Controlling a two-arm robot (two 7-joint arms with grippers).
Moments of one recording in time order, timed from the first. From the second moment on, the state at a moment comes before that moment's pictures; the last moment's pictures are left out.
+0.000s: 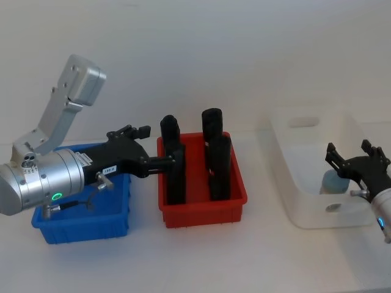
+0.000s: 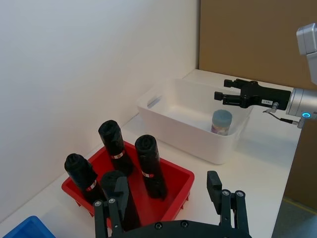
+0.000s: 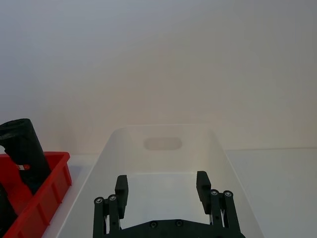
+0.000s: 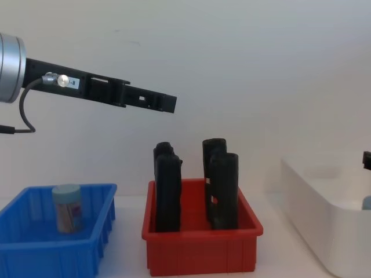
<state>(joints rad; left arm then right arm) -0.42 0.49 0.24 -1.71 -0.38 0.55 -0.62 0.30 0.33 -0.24 -1.31 0.38 -0.05 -0.05</state>
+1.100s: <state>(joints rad) -0.42 0.49 0.24 -1.71 -0.38 0.55 -0.62 0.32 0.32 -0.22 -1.28 0.38 -0.07 -0.01</state>
